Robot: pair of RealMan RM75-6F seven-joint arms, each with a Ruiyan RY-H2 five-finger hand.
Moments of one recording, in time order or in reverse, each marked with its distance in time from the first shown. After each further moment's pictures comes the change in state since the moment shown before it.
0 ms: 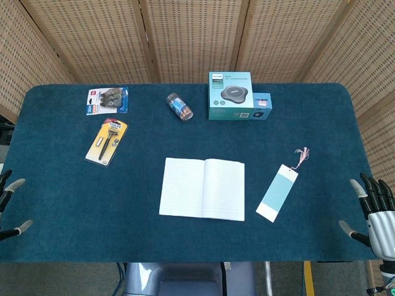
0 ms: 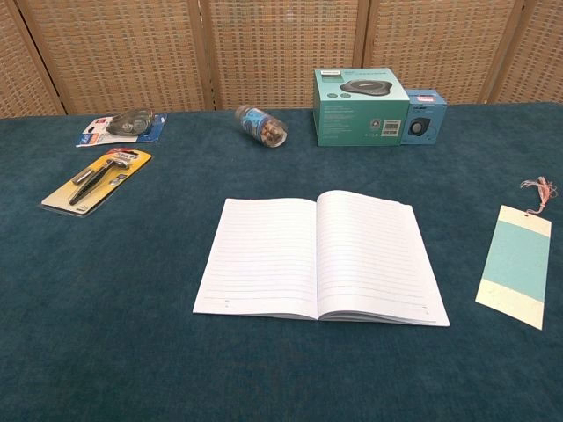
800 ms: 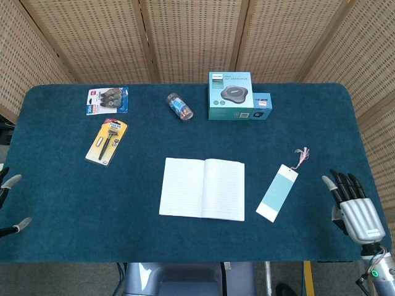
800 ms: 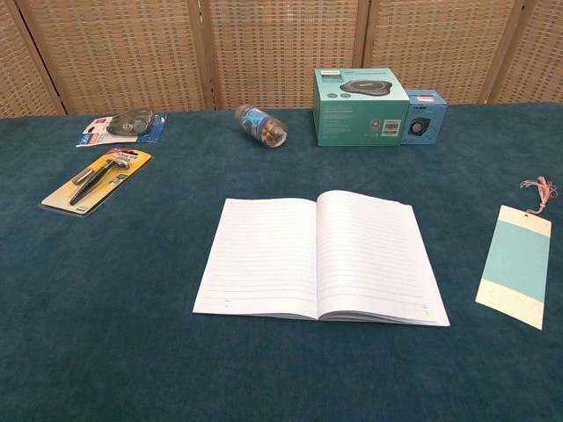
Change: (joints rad) left arm -0.010 0.006 -0.014 0.000 -0.024 -0.023 -0.033; right arm 0.127 -0.009 -0.011 0.014 -0.008 -0.231 -0.060
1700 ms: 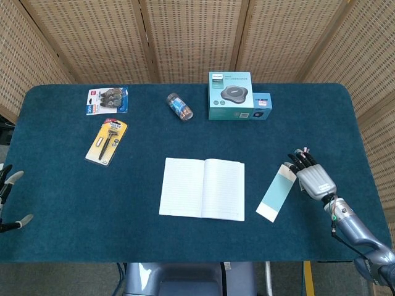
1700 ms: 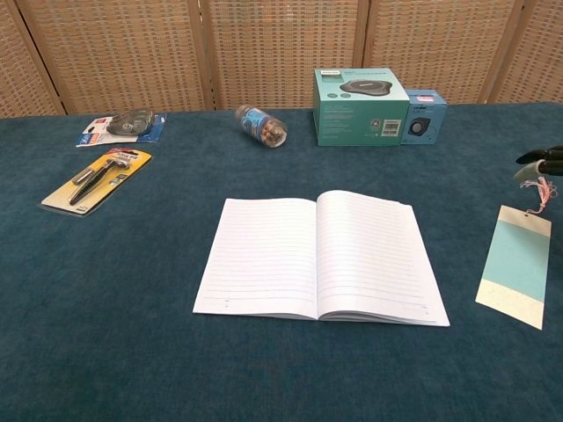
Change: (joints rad) left arm -0.029 0.005 -0.012 -0.015 -0.051 -0.073 0.033; right arm 0.363 -0.188 0.001 0.366 0.054 -0.519 0.030
